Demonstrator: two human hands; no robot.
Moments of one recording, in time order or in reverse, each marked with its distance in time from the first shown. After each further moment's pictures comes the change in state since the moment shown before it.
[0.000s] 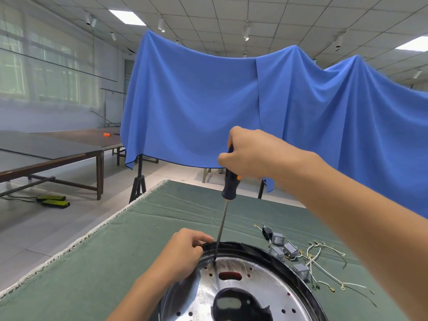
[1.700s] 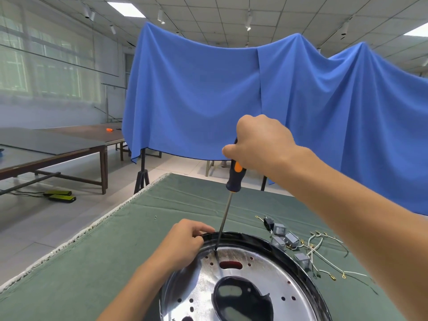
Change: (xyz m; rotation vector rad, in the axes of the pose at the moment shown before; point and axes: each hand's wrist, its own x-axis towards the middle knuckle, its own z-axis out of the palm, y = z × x) left_hand -0.004 0.004 -0.001 -0.012 -0.022 0.004; right_hand 0.000 0.009 0.009 -0.047 0.210 -0.008
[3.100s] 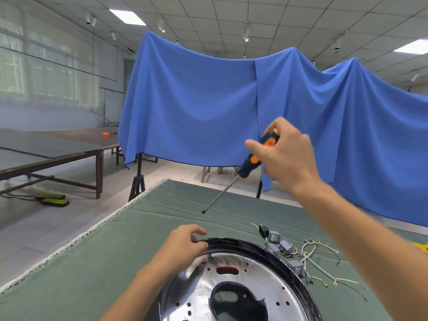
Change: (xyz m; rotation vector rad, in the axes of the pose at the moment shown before) left_hand 0.007 -0.007 0.004 0.051 0.054 -0.057; right_hand -0.007 0.044 0.016 0.597 0.390 0.116
